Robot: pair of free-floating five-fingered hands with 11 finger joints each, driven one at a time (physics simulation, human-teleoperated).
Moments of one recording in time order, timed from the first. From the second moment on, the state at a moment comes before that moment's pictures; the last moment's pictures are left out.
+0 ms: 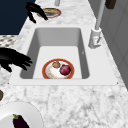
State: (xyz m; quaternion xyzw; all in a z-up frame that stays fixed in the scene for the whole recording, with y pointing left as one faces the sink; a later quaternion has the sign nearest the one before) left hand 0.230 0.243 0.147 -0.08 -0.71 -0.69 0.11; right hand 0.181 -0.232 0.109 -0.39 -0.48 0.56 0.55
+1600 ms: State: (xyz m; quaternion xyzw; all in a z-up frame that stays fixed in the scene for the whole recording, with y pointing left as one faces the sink) left hand 0.281 0.109 0.126 -0.09 -0.69 -0.70 0.12; right hand 0.181 -0.232 0.108 -0.40 -0.49 0.55 0.55
